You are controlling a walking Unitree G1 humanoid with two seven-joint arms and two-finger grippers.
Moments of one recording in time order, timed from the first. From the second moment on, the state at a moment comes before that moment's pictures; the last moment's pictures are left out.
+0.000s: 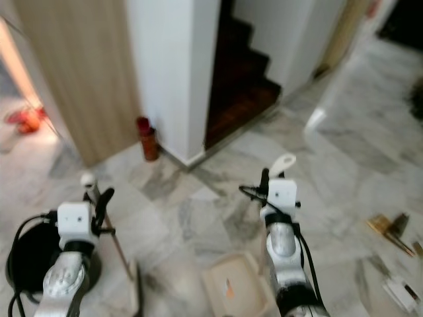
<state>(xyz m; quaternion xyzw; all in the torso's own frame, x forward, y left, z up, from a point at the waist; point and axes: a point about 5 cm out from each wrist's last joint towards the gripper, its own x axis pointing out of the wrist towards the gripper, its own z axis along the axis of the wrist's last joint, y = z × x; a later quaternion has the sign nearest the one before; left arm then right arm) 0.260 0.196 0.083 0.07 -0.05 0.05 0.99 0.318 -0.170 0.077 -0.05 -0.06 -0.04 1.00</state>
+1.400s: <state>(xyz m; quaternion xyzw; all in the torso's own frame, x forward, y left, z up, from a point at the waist) 0.264 0.209 0.082 0.05 -0.06 0.07 0.99 0.311 -0.167 0.073 -0.05 -0.06 -0.03 1.00</state>
